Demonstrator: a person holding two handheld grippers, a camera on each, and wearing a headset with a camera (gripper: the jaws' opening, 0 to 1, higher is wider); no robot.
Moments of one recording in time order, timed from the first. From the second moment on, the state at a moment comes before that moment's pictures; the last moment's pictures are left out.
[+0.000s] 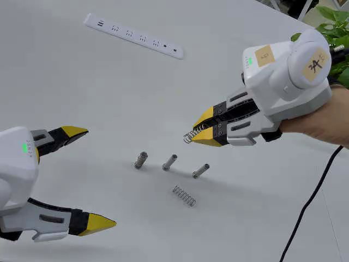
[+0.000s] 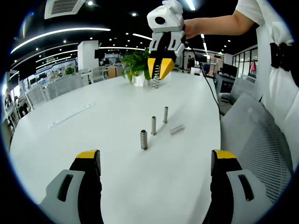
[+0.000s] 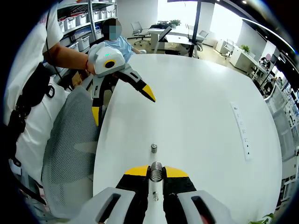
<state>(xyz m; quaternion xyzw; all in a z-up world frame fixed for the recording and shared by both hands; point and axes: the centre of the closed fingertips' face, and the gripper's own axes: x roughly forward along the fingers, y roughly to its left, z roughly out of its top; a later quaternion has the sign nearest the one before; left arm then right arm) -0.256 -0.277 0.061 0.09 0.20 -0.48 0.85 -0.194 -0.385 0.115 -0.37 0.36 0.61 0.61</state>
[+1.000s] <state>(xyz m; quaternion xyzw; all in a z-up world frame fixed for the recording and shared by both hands) -0.258 -0.285 0.055 0.08 0.19 -0.48 0.85 -0.189 -0.385 0.050 -0.40 0.39 0.59 0.57</state>
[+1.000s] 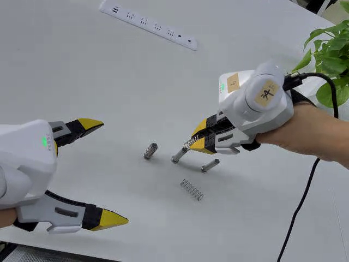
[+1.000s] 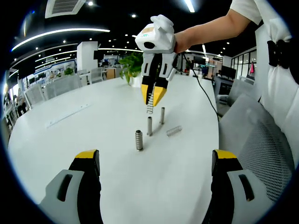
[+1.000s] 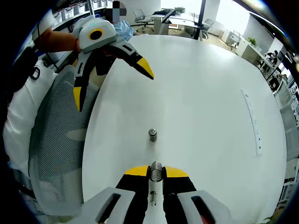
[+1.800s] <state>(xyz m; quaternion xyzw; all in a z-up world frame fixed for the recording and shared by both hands) -0.259 -0.290 0.055 0.07 0.19 -0.49 0.85 -0.188 -0.388 0.037 -0.40 0.41 0.60 0.56</state>
